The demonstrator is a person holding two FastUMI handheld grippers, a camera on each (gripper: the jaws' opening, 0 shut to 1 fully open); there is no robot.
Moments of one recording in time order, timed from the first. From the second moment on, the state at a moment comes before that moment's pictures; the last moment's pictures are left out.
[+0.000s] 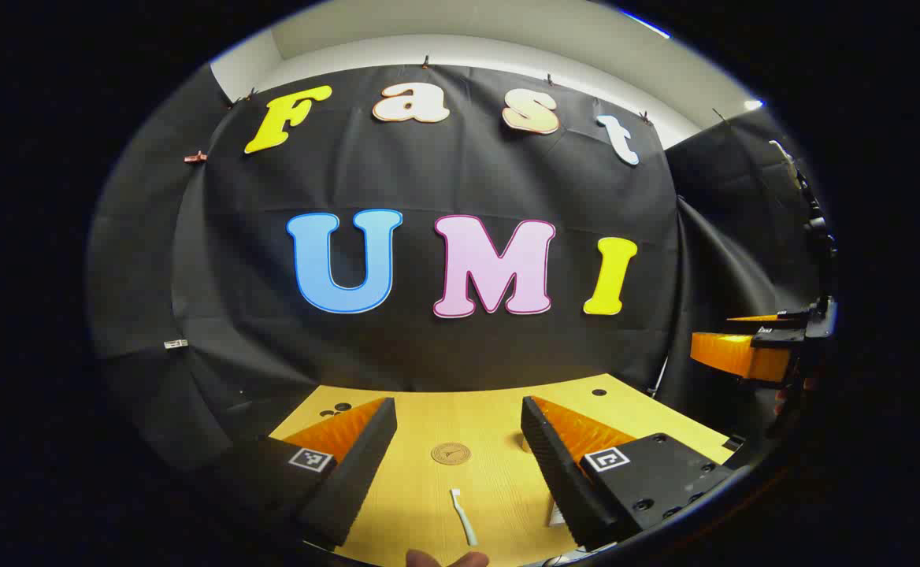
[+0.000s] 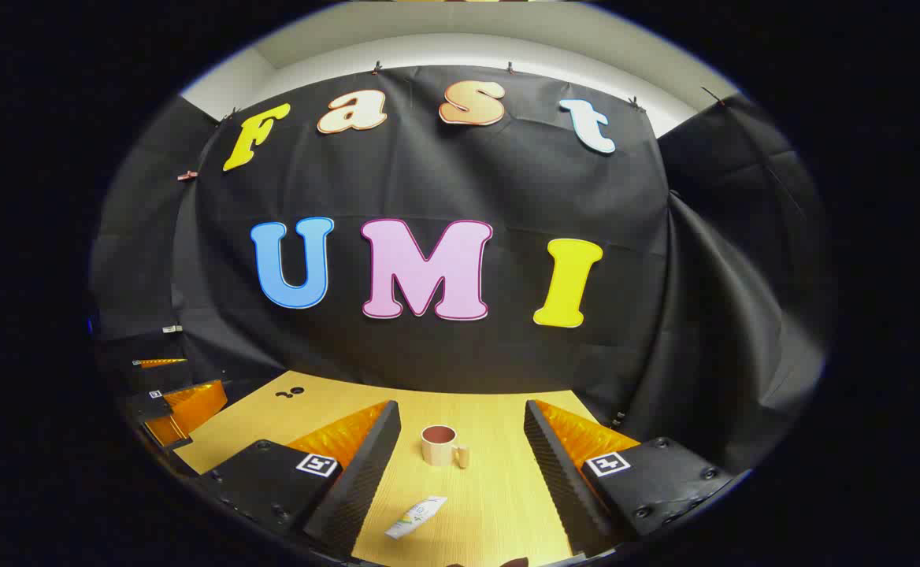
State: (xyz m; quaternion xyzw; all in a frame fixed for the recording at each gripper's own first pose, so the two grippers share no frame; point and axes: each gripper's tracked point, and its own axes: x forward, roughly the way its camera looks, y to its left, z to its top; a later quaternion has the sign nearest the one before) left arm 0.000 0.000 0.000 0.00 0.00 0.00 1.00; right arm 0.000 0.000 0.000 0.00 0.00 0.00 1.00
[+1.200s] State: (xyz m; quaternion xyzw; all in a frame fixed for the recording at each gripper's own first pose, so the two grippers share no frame) left arm -0.005 0.022 -0.062 0.01 0.05 -0.01 1.00; right arm 0.031 0.040 -0.154 -0.03 0.28 0.01 0.96
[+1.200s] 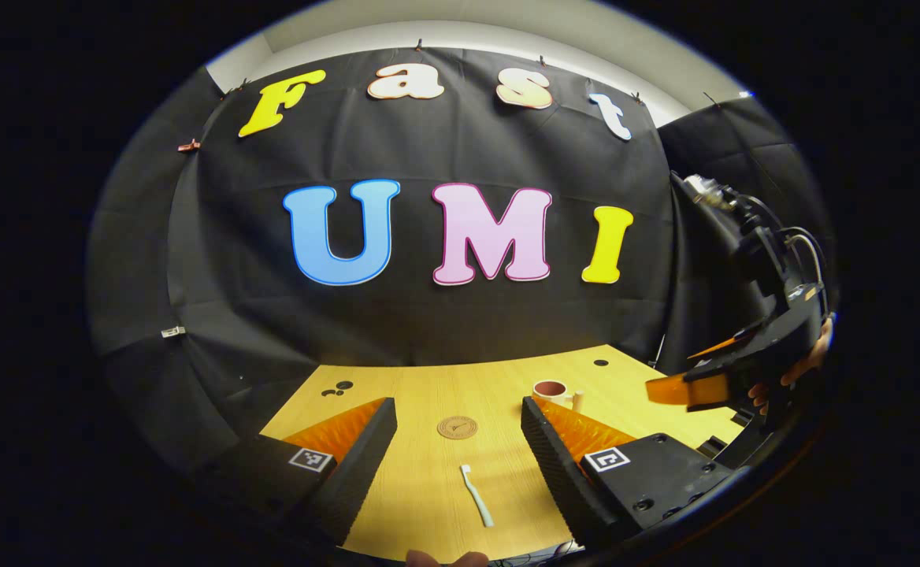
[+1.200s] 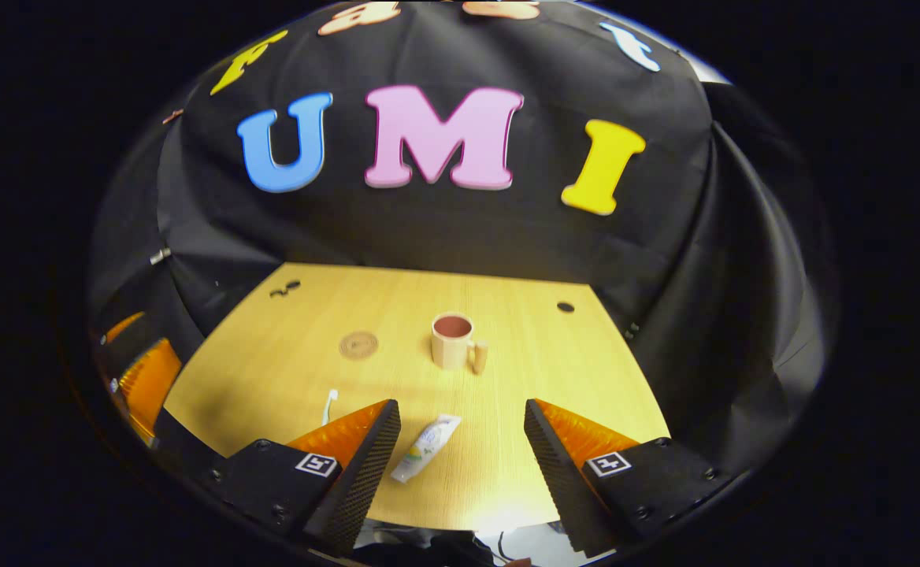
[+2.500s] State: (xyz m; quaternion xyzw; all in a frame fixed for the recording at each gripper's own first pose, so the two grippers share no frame) left arm -0.002 0.087 -0.149 -0.03 0.13 0.01 0.99; right arm 0.112 0.071 -0.404 -0.04 0.56 -0.10 0.82
